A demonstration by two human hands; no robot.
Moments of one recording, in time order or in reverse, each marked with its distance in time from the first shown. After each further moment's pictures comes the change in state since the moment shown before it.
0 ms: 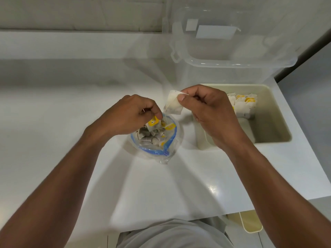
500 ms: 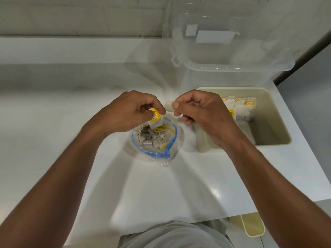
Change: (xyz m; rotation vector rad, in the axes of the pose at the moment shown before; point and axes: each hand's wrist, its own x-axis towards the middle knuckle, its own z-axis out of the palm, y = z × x) left_hand 0.000 0.003 -0.014 -0.090 0.000 0.066; right_hand 0.005 -0.004 0.001 0.087 -0.137 0.080
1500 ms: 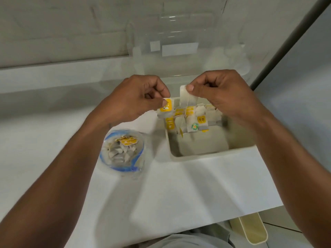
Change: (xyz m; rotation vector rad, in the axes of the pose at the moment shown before) left_hand 0.074 0.103 0.026 -0.166 0.077 0.128; right_hand 0.009 -0.005 -0.146 -0.140 0.094 -0.195
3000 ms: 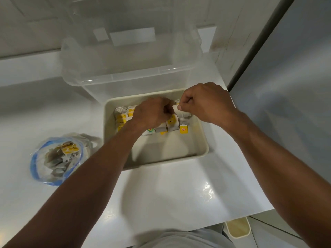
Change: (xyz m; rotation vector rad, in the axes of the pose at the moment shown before) left_hand 0.145 -0.020 0.199 0.562 -0.105 -0.227; right_hand 0.036 0.134 -0.100 -0.779 -0.140 0.053
